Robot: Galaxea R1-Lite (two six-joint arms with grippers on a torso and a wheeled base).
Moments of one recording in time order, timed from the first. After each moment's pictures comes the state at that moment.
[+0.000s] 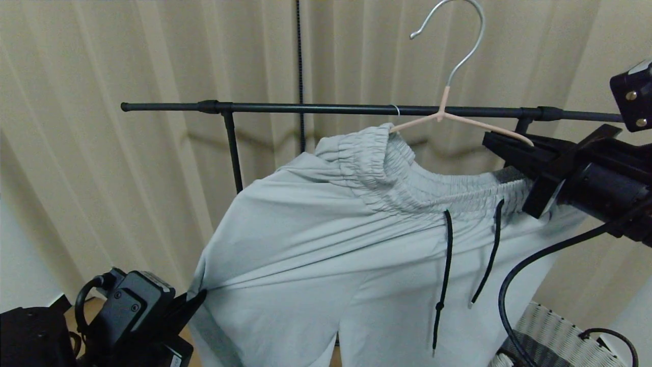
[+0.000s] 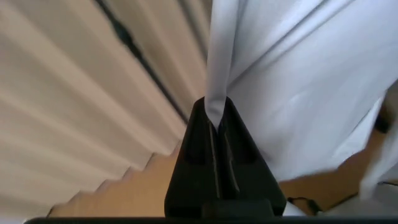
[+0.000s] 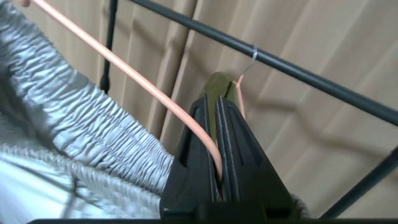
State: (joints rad) left arm -0.55 1.46 0.00 -1.16 0.26 0.31; right arm 0.48 1.33 -0.72 -0.68 -0.02 -0.21
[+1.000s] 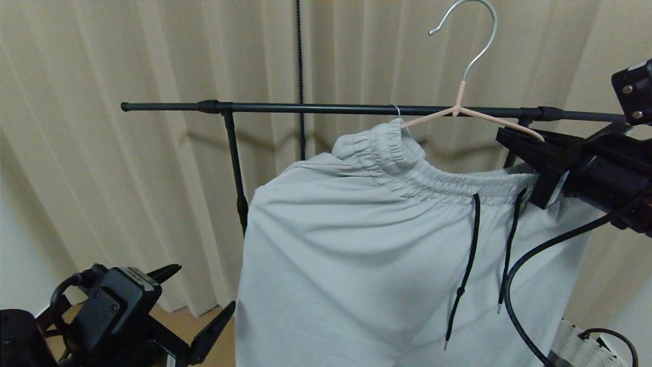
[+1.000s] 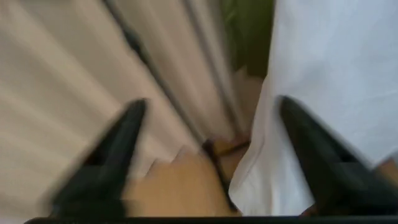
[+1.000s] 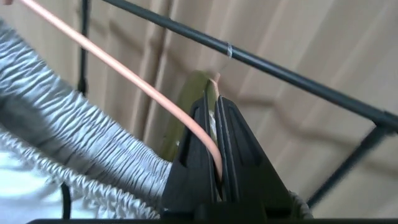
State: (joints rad) left arm -0.59 1.41 0.00 -1.21 0.21 0.29; right arm 0.43 1.34 -0.73 -0.66 -0.06 -0.21
